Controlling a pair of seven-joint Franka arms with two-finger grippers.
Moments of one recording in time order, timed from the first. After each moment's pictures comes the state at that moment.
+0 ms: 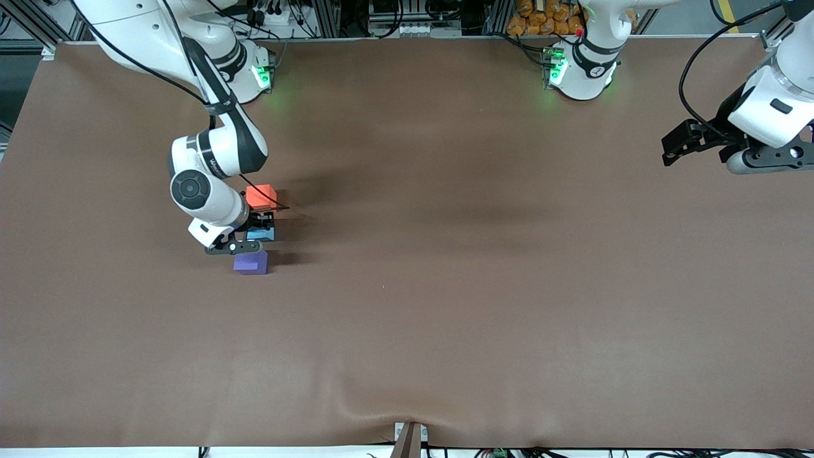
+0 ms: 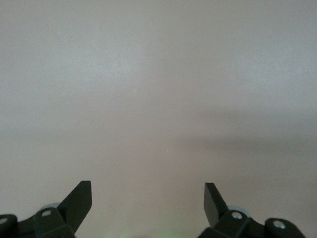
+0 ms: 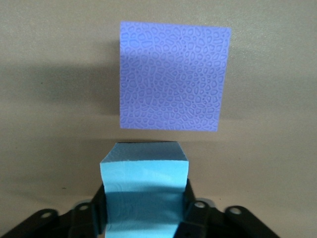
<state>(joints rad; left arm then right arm) 0.02 -0.08 -0.14 -1.68 0.01 1.59 -0.17 0.23 0.34 0.02 -2.22 -0.02 2.40 0.19</state>
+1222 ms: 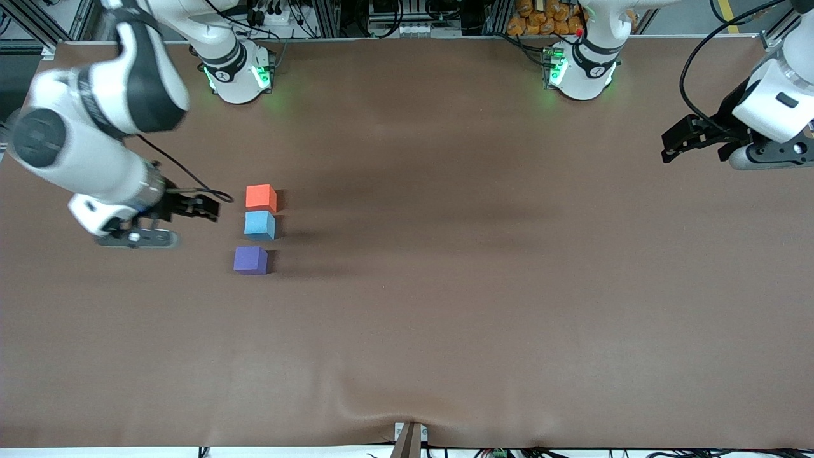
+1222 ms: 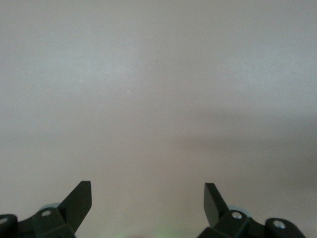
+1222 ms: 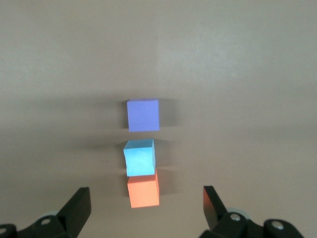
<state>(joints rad) 0.02 -0.08 -0.14 -1.65 -0.01 1.57 -0.16 0.12 0.09 0.01 -1.80 0.02 1.82 0.14</state>
